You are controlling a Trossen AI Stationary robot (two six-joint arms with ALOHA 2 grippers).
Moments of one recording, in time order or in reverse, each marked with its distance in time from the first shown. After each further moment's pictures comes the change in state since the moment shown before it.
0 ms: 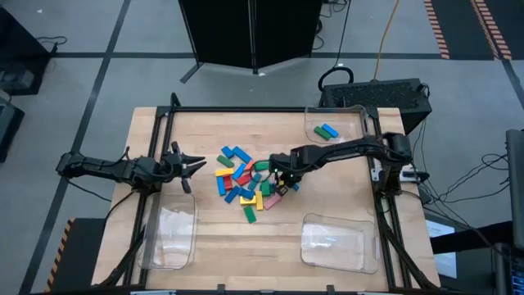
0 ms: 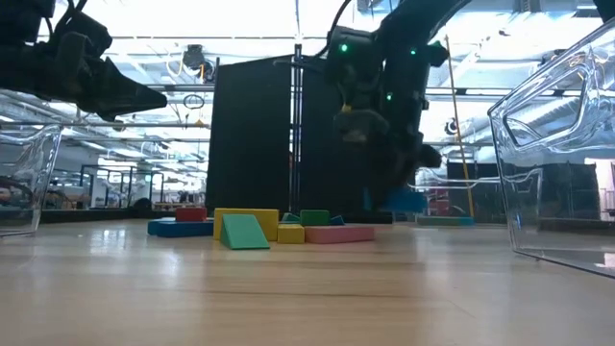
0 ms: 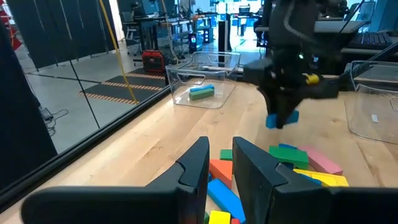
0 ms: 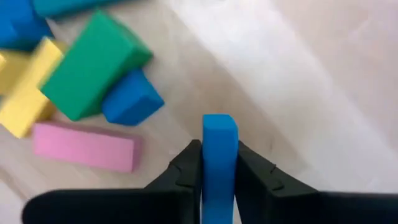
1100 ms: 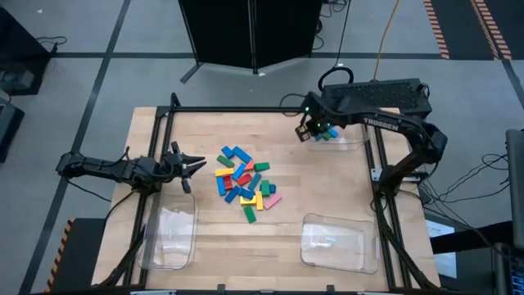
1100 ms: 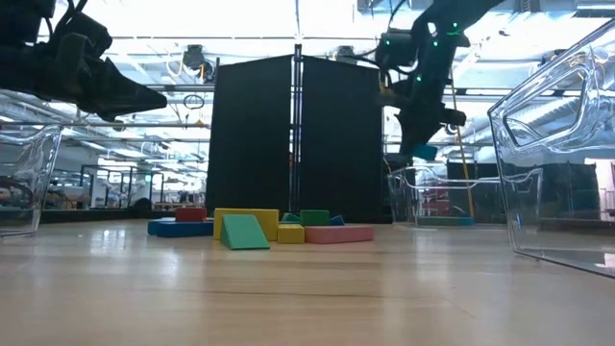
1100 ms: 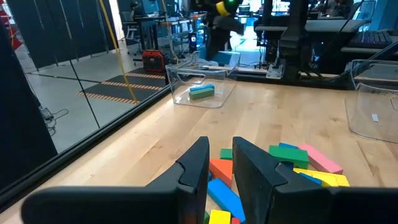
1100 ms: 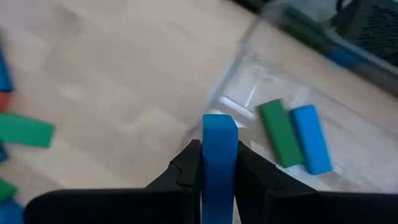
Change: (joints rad) left arm 0.000 0.000 0.000 -0.002 0.000 0.000; right arm -0.484 -0.294 0.001 -0.169 0.155 -0.217
